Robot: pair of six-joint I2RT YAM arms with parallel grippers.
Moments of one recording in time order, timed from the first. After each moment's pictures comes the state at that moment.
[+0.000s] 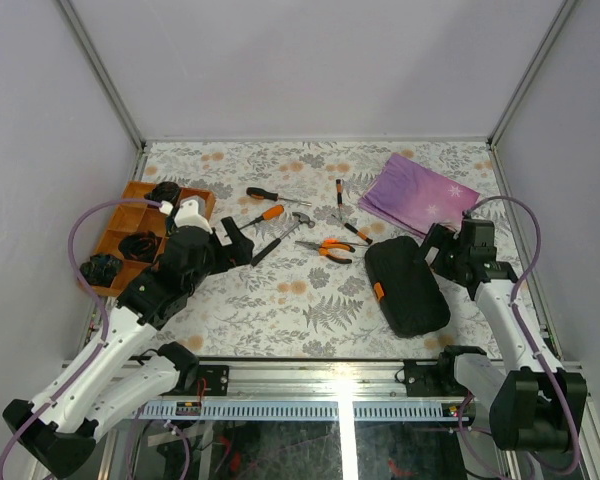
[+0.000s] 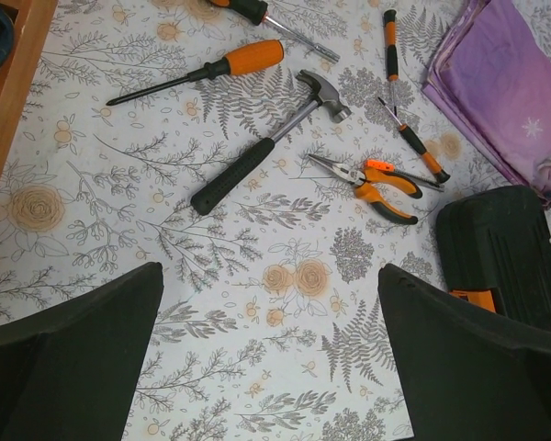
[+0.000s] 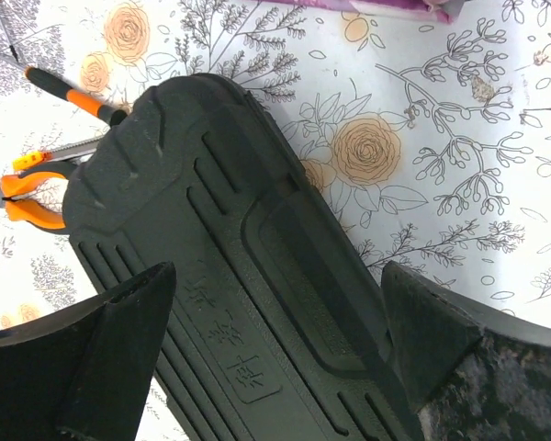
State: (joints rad) left arm -0.56 0.77 0.81 -0.56 -0.27 -0.65; right arm -0.03 0.99 0.63 -0.50 -0.11 0.44
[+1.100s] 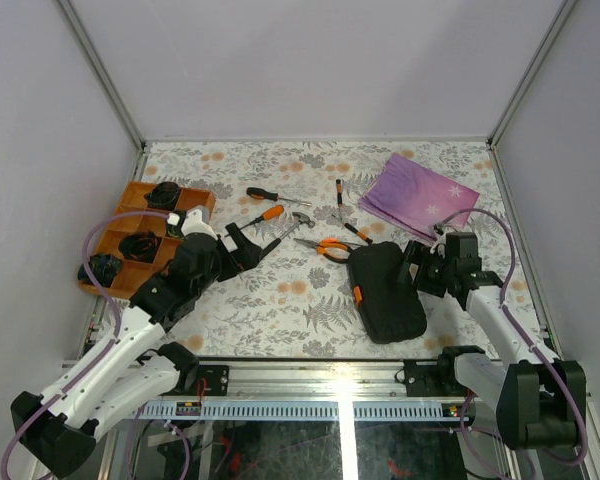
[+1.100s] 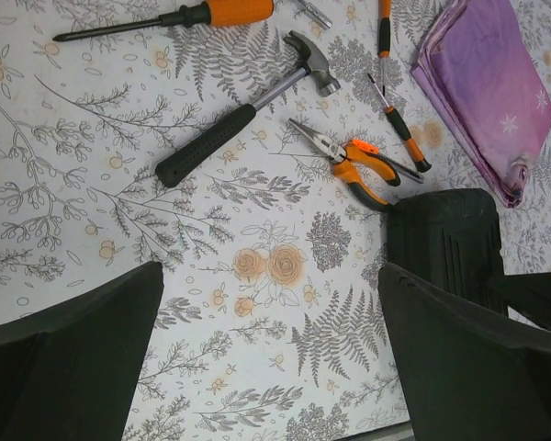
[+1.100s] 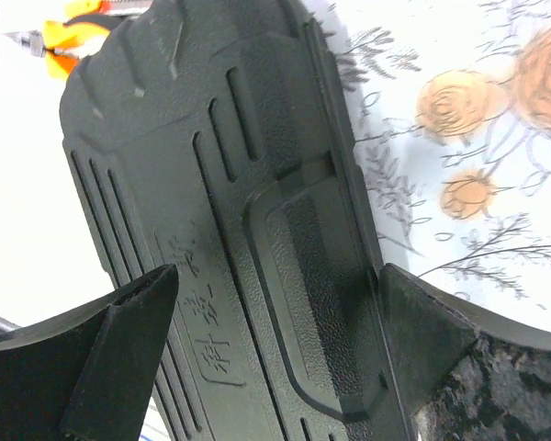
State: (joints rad) left arm -0.56 0.78 0.69 -0.45 -0.22 -0.79; right arm 0.03 1.02 0.49 -0.38 -0.38 0.42
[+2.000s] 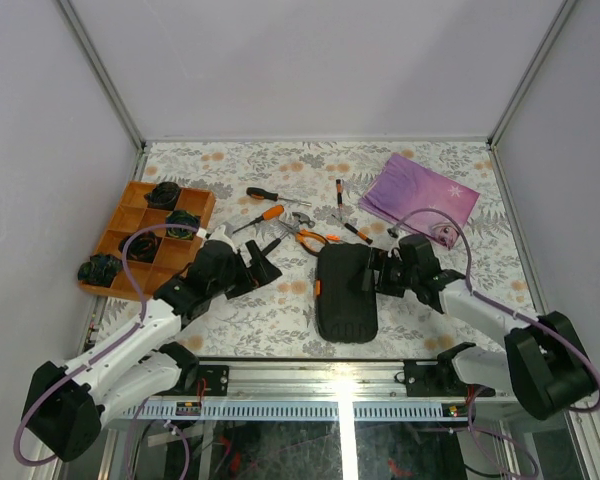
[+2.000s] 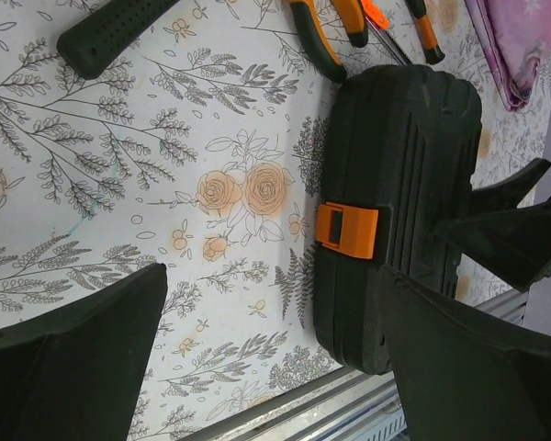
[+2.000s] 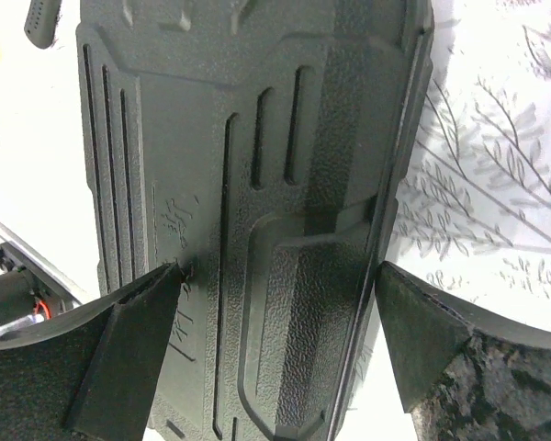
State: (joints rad) left arm -0.57 0.90 0.53 -0.30 0.06 -0.89; right arm 0.42 1.16 0.43 -0.07 -0.34 0.65
